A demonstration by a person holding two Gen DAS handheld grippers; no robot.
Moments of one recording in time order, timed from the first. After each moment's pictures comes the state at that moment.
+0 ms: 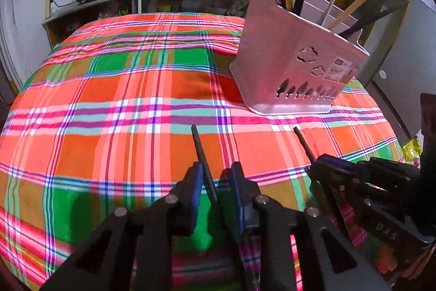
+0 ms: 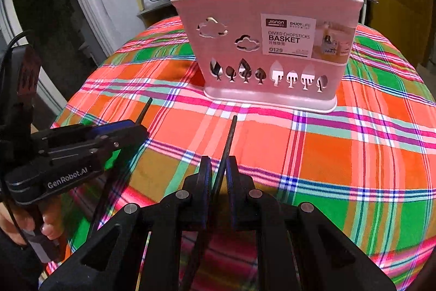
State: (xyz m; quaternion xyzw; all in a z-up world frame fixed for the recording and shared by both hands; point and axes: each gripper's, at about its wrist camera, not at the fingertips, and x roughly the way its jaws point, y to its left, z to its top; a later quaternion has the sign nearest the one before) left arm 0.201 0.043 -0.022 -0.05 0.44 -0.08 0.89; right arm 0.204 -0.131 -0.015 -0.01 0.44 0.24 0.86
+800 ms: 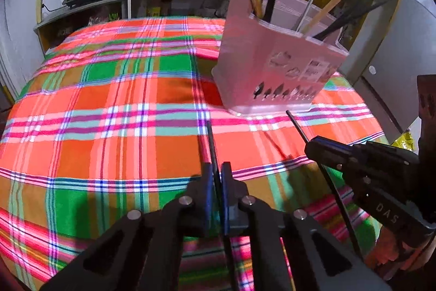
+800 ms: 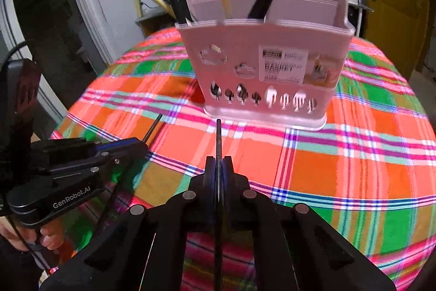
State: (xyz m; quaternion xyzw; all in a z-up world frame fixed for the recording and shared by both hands) left arm 0.187 0.035 0.001 -0.06 0.44 -0.11 0.89; right arm 0.197 -0.134 0.013 -0.01 0.42 0.24 0.88
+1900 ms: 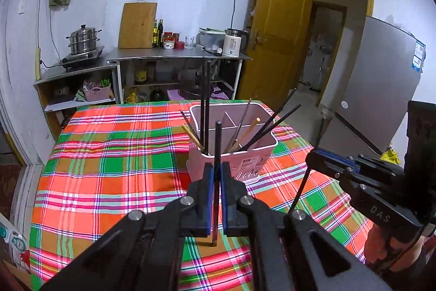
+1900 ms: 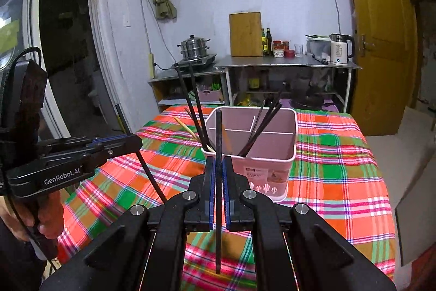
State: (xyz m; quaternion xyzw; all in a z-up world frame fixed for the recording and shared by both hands) left arm 0.149 0.026 0.137 -0.04 0.30 -0.14 0.94; right arm 0.153 -0.167 0.135 0.01 0.27 0.24 0.93
